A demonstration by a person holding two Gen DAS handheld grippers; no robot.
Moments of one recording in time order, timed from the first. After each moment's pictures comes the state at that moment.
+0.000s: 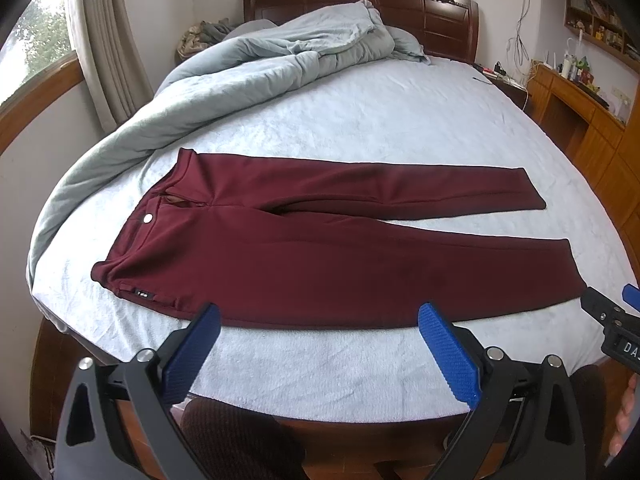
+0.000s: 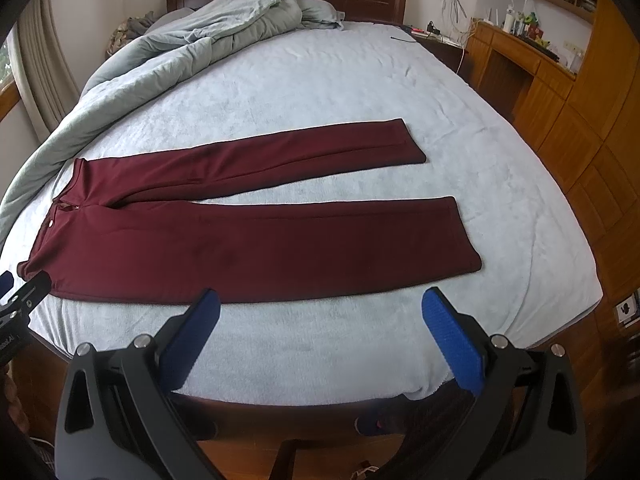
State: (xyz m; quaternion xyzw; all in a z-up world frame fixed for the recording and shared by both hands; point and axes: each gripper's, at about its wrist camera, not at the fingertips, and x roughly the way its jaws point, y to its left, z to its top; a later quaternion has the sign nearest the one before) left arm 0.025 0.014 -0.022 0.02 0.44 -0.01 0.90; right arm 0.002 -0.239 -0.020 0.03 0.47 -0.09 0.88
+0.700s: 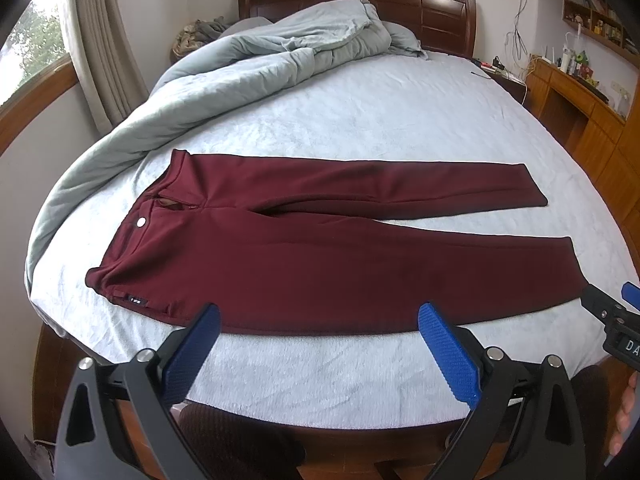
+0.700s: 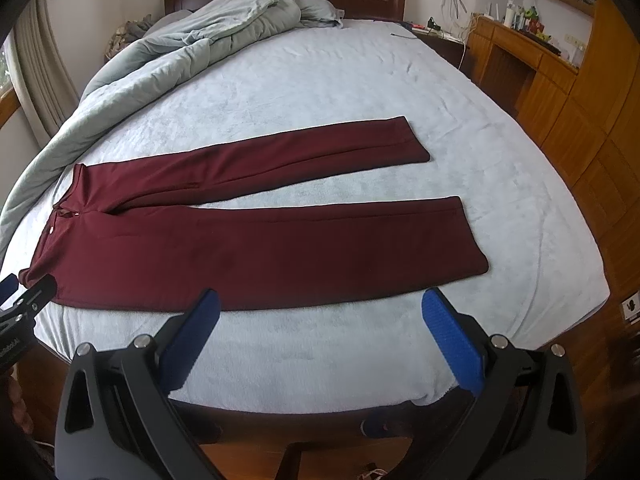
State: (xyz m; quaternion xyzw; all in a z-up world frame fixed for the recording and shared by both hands) left arm 0.038 0.006 -0.026 0.02 0.45 -0.01 0.89; right arm 0.011 -0.247 -0.027 0.05 0.47 -0.08 0.88
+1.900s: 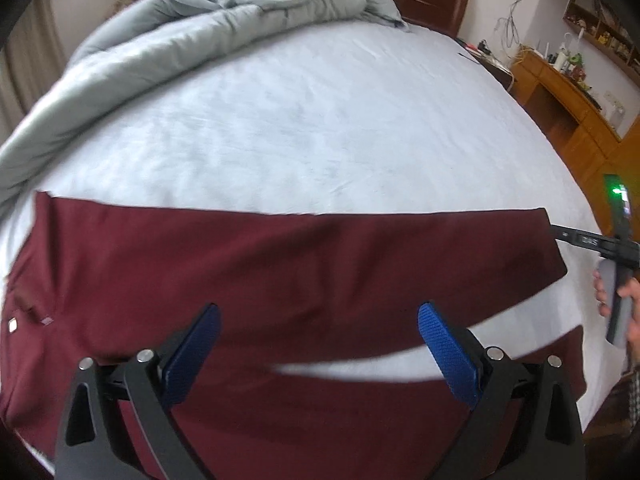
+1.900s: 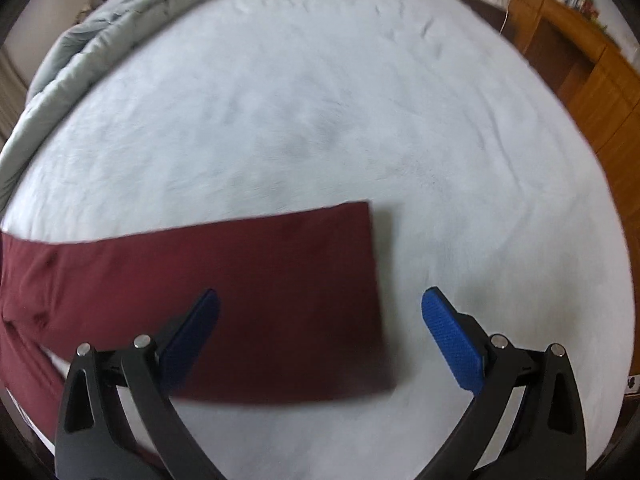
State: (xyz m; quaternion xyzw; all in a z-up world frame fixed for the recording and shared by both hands) left arm 0.304 -0.061 -0.110 -0.02 0.51 -0.10 0.85; right arm 0.361 -0.487 -0.162 0.05 0.56 -0.04 0.82
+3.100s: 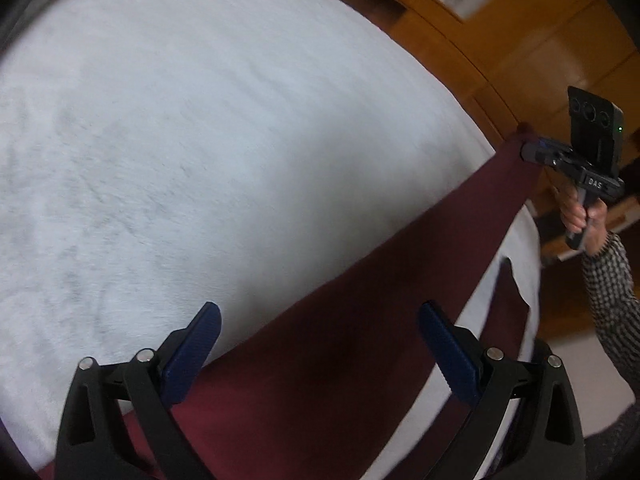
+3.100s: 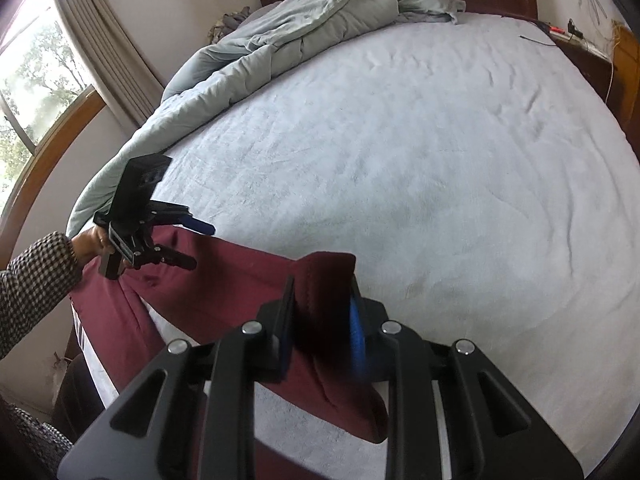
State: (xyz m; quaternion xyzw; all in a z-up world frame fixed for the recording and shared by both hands) left arm 0.446 -0.199 -0.182 0.04 0.57 -0.47 0.67; right arm 0.343 -0.516 -0.087 0.08 0.47 0.22 0.85
